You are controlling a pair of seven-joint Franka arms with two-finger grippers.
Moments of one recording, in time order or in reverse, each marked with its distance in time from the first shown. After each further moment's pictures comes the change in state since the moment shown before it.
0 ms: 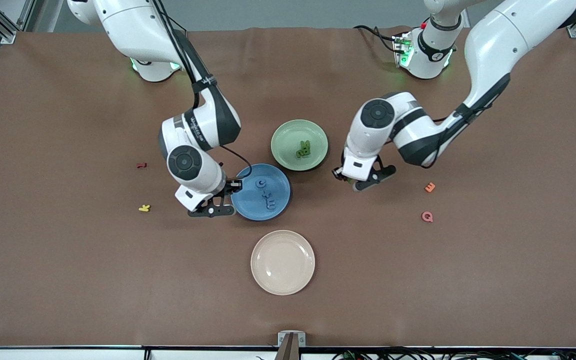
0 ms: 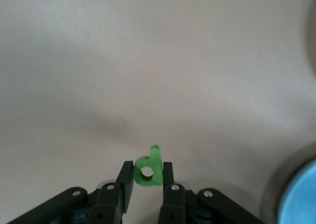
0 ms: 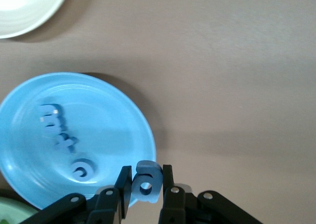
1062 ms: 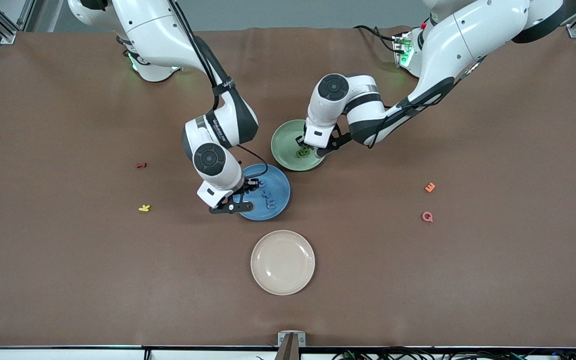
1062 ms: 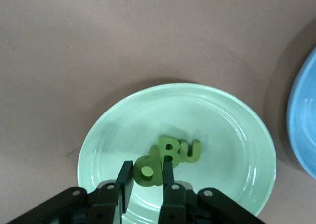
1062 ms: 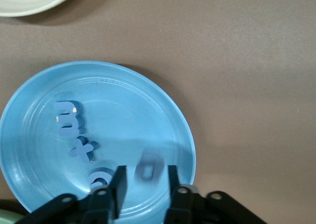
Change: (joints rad) left arm -0.171 0.081 0.005 -0.087 -0.004 0.120 -0.272; right arm 0.055 0.067 0.001 -0.003 0.039 0.087 0.006
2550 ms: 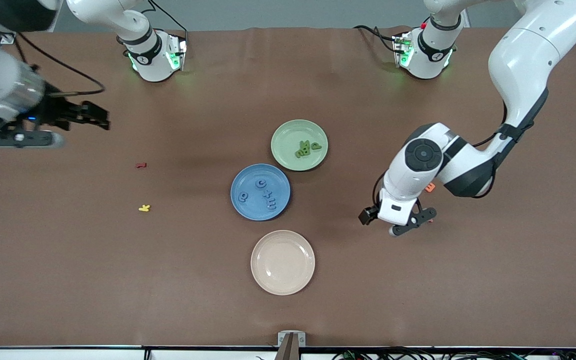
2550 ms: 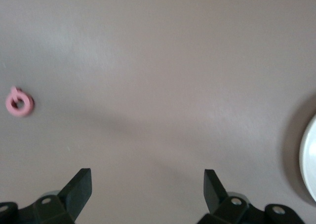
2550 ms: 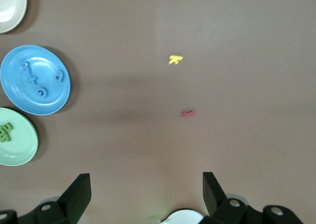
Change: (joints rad) left arm 0.186 -0.019 0.137 0.393 0.004 -0.193 0.607; right arm -0.195 -0.664 -0.259 0.021 -0.246 -0.709 -0.231
